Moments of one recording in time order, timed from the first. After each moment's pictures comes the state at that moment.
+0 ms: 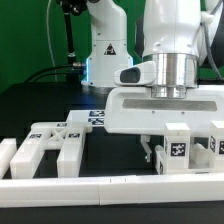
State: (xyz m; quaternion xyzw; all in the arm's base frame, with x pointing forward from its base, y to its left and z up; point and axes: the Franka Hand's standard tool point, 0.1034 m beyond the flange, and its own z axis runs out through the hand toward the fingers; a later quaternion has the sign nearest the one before) arm 0.591 0.047 0.009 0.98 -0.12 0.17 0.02
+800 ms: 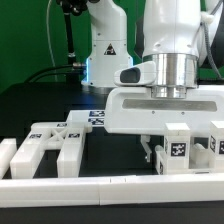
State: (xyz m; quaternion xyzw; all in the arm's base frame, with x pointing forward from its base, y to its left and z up) arm 0.591 0.047 0.009 0.98 -0.12 0.17 0.02
